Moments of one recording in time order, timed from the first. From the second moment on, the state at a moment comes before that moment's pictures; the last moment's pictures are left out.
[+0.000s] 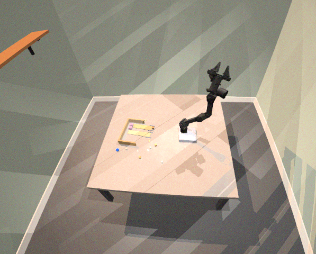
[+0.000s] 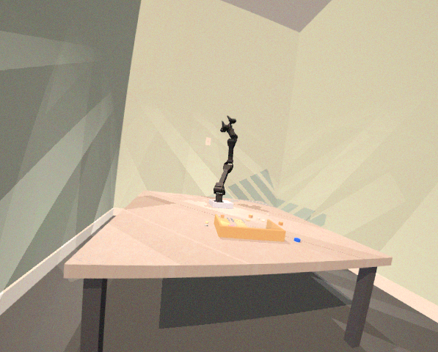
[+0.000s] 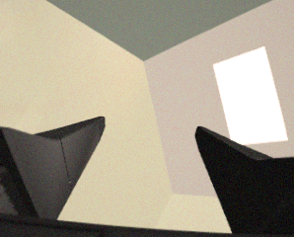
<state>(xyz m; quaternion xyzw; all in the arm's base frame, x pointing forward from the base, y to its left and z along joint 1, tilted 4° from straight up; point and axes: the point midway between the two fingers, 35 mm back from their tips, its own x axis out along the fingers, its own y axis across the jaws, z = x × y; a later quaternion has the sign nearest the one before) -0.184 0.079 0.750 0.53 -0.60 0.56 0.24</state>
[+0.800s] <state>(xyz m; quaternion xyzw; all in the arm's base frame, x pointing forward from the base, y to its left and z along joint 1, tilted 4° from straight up) 0.091 -0.113 0.681 0.60 -0.54 0.02 0.58</state>
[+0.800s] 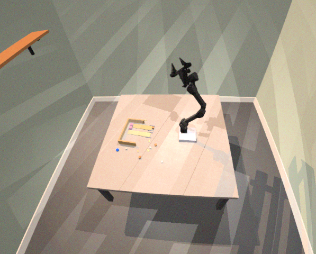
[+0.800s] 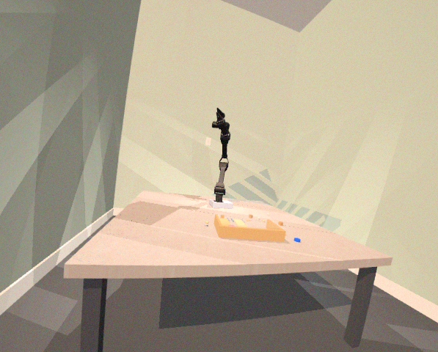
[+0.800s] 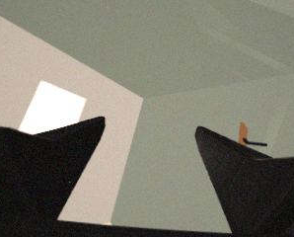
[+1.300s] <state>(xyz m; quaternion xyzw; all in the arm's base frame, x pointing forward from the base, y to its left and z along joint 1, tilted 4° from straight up) 0.272 -0.132 0.498 0.44 -0.21 -0.20 0.85</state>
